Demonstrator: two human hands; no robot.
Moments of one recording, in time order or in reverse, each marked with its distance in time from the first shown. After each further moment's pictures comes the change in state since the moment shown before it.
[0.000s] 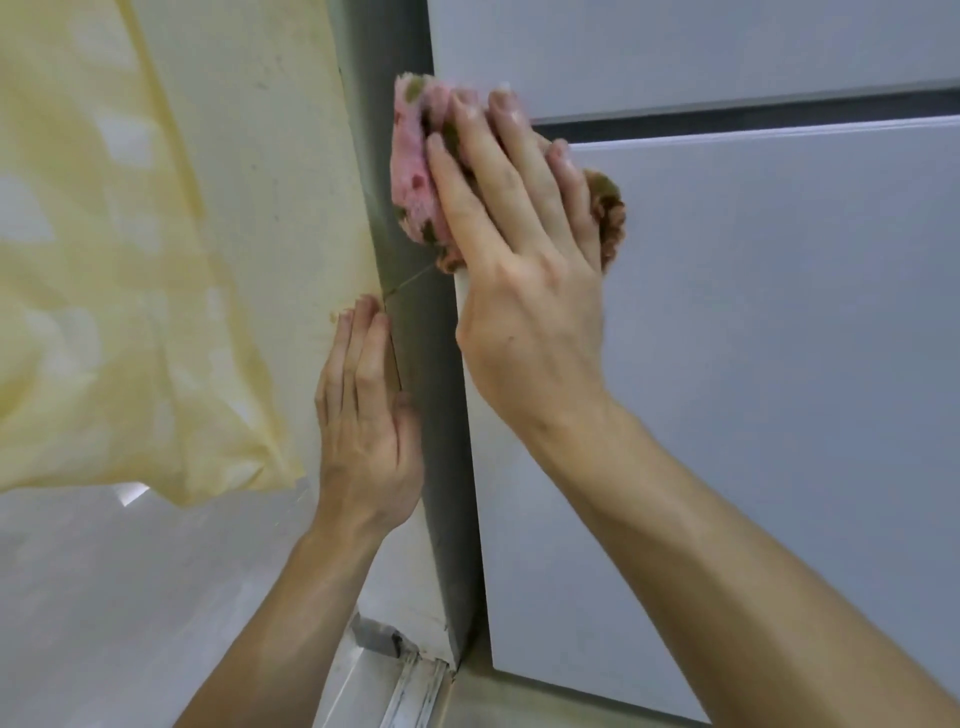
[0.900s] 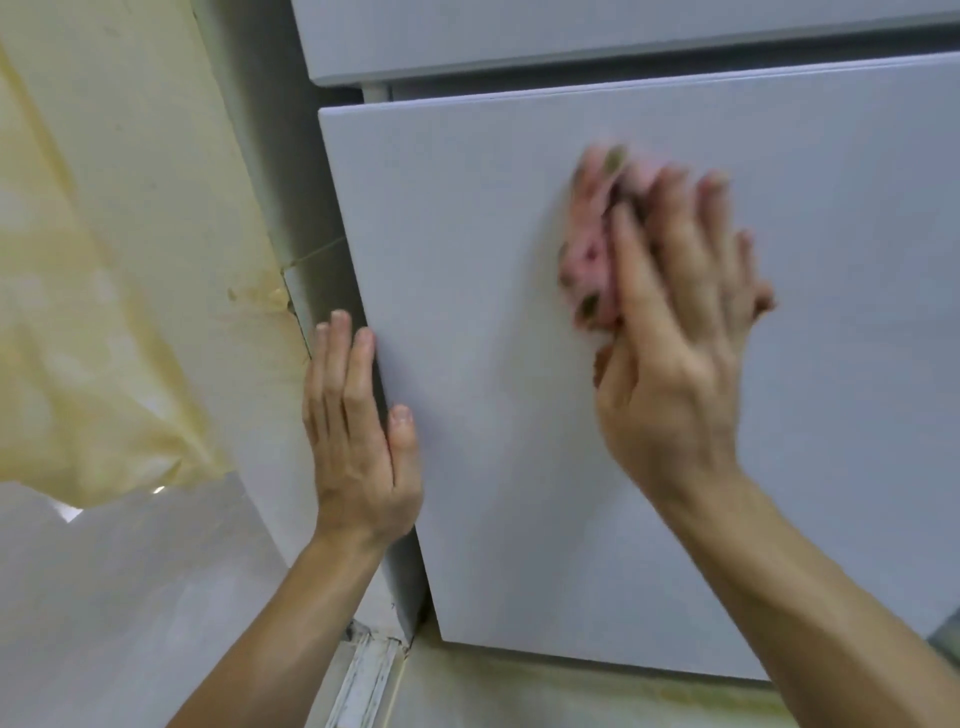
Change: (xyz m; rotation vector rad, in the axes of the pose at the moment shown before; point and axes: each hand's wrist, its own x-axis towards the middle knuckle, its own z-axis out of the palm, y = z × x) left_hand -0.030 0.047 0.038 -0.053 0.012 -0.011; right_hand -0.092 0.088 -0.092 -0.088 0.045 0.137
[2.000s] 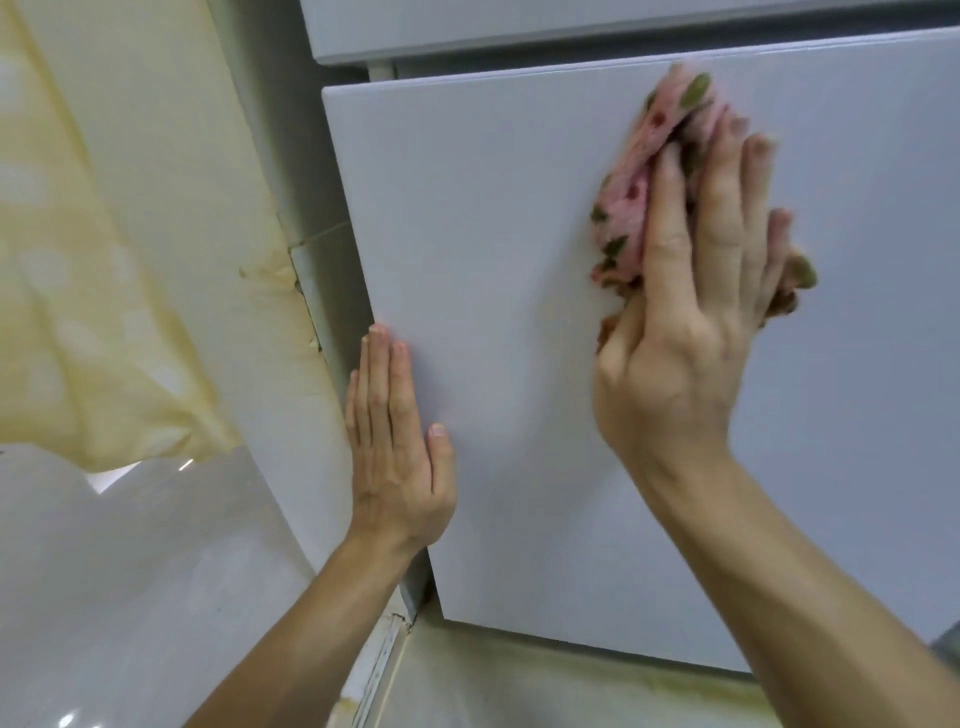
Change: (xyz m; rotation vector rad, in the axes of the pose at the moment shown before) left_hand -0.029 0.015 0.014 0.046 -0.074 -0.017; right_hand 0.009 -0.011 0.002 -0.005 0.071 0.116
